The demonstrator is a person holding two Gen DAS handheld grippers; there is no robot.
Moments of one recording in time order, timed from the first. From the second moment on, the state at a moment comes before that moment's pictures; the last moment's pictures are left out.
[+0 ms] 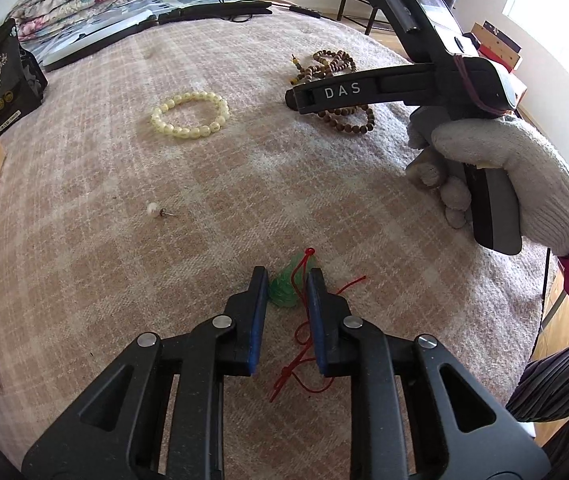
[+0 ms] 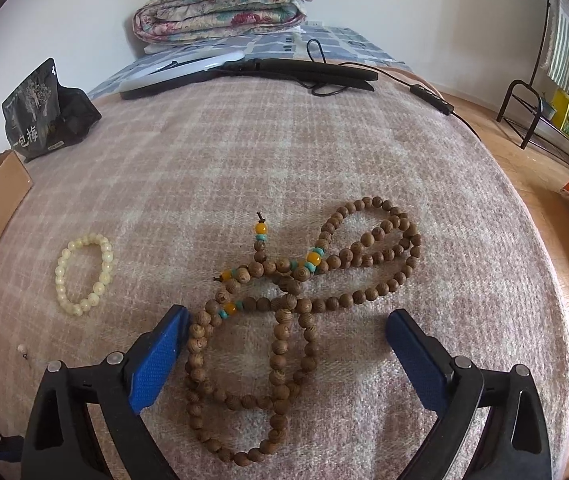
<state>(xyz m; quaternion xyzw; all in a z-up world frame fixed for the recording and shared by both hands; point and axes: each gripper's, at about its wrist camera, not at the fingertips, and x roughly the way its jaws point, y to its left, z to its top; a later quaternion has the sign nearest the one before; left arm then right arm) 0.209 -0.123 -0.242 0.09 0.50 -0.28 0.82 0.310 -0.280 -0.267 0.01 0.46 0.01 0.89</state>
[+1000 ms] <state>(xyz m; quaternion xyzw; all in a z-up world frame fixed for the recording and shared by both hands) 0.199 -0.109 -0.217 0.07 0.48 -0.28 0.83 0.287 -0.300 -0.218 0.07 0.43 0.06 0.90</state>
